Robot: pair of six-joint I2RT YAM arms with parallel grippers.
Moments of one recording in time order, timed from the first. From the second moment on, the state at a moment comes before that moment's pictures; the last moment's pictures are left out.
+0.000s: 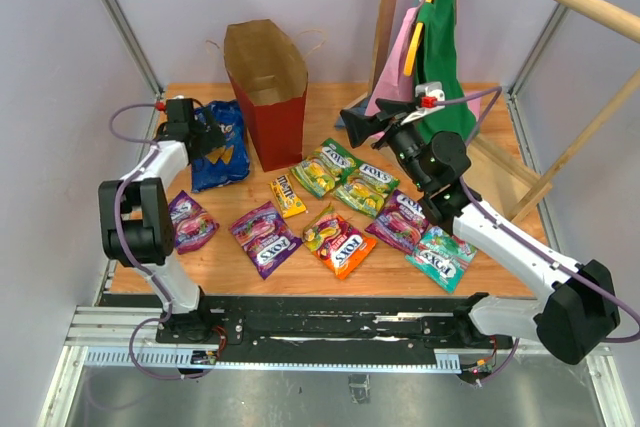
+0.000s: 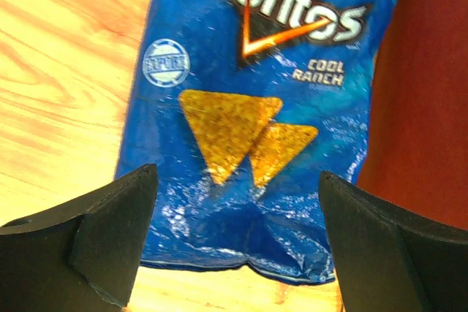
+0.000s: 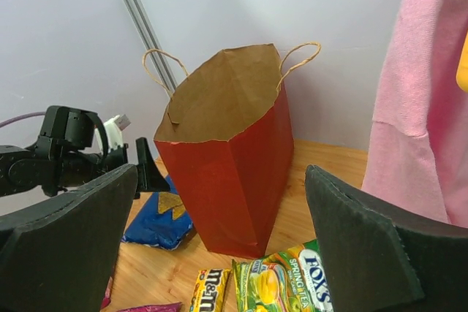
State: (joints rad) left arm 0.11 1.73 1.19 -0.22 -0.08 -0.44; right arm 0.61 1.21 0.91 0.59 0.04 0.28
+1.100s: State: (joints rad) left arm 0.11 2.07 1.45 -0.39 -0.47 -0.44; right arm 0.59 1.21 0.91 0.58 0.04 0.28
